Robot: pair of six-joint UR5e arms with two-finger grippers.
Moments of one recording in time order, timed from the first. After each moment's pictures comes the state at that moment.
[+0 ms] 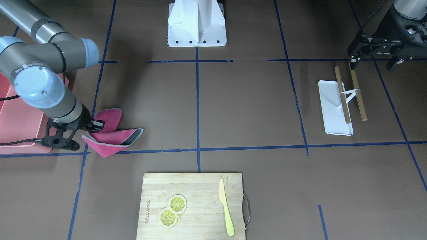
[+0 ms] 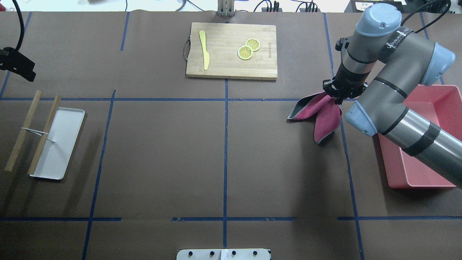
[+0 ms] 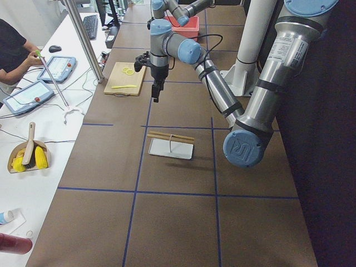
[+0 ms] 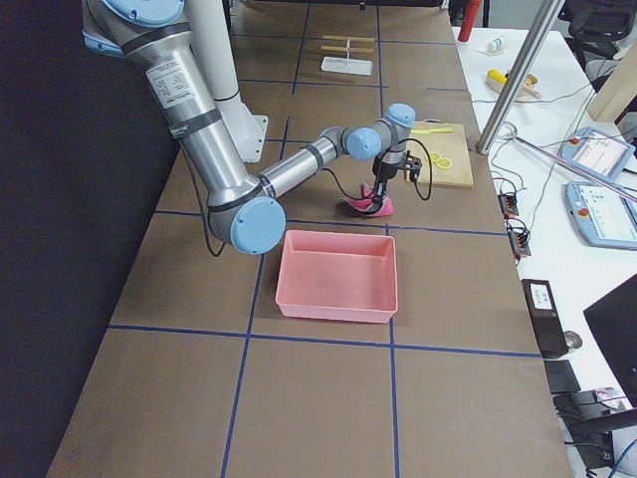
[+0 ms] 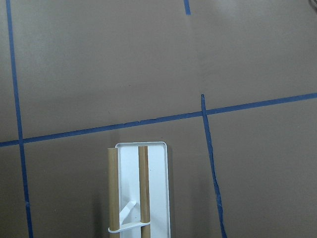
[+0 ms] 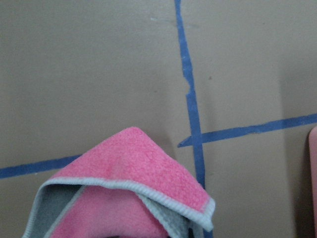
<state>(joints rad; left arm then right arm) -1.15 -1.89 -2.19 -1.08 -2.13 -0.46 0.91 -1.08 1.57 -1.68 2.14 0.90</state>
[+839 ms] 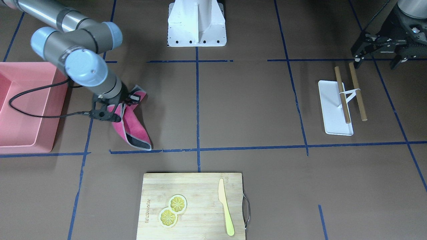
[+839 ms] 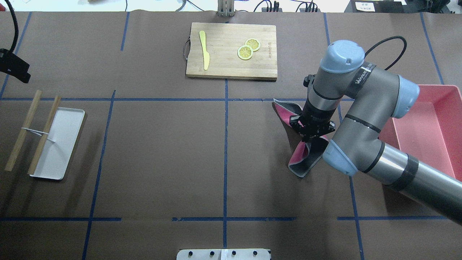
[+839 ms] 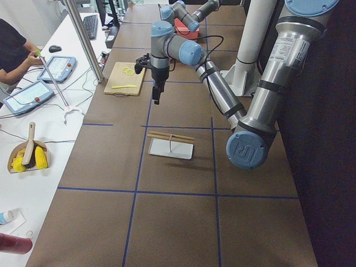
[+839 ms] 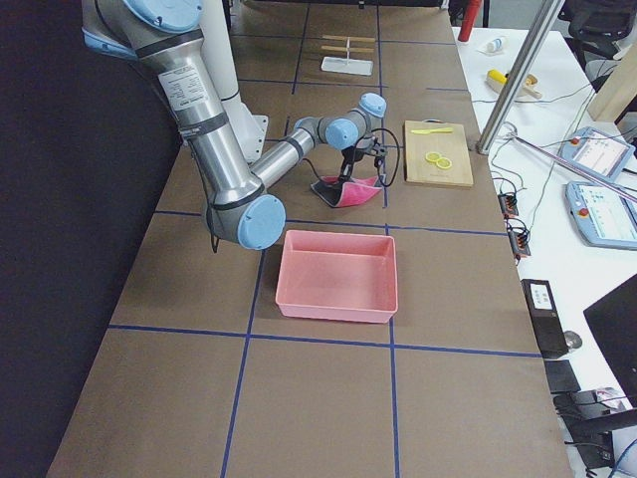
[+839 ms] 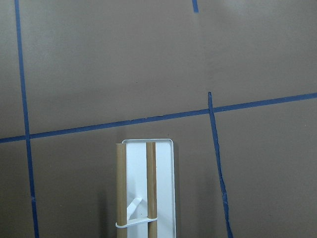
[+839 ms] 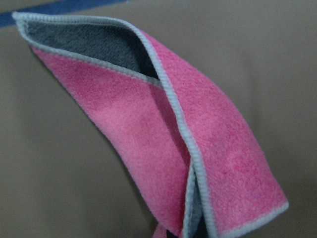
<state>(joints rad) -1.16 -1.87 -2.19 -1.08 -2.13 -0.45 0.68 -1.09 1.70 -1.68 2.24 1.18</state>
